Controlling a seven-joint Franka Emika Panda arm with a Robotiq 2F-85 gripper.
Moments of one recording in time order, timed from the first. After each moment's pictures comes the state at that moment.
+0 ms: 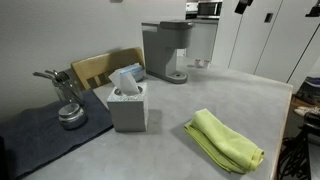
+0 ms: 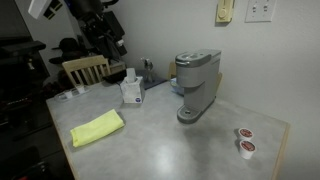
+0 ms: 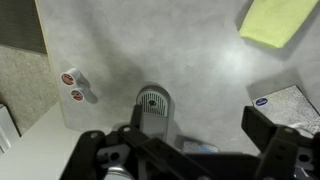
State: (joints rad) arm -0.03 -0.45 -0.02 -2.48 -0.22 2.33 -0.04
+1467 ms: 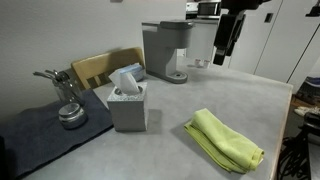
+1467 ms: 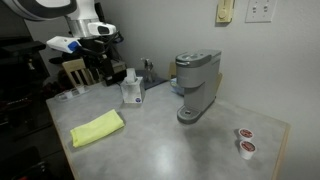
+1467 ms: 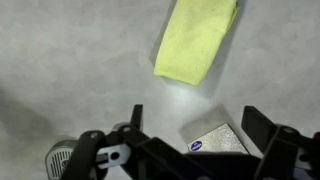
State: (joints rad) arm 0.09 -0.19 0.03 -2.46 0.05 2.33 -0.03
